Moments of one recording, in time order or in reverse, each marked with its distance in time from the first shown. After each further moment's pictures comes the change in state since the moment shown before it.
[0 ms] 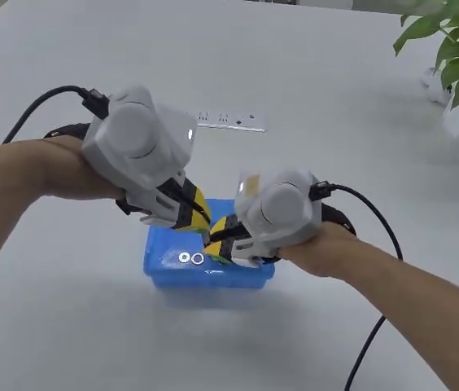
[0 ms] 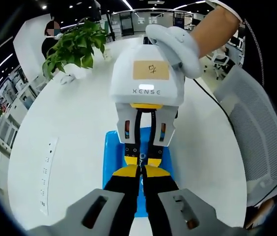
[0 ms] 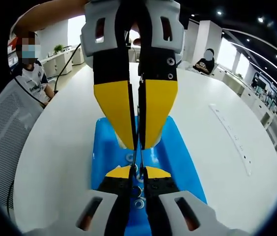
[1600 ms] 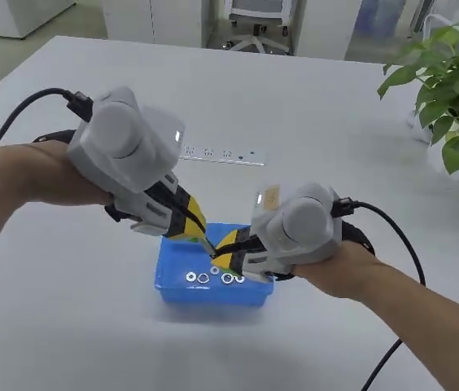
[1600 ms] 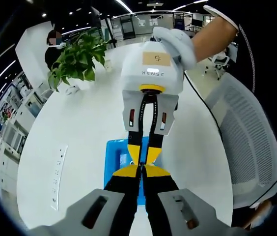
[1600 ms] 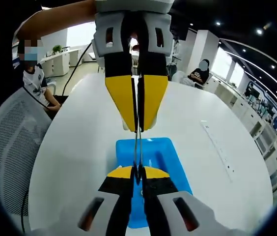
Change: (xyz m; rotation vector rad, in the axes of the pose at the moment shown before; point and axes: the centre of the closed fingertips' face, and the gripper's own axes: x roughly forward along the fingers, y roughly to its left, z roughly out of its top) left arm -0.059 -0.034 0.030 0.033 -0.019 0.050; right arm -0.052 0.029 0.046 -0.046 -0.042 -0.076
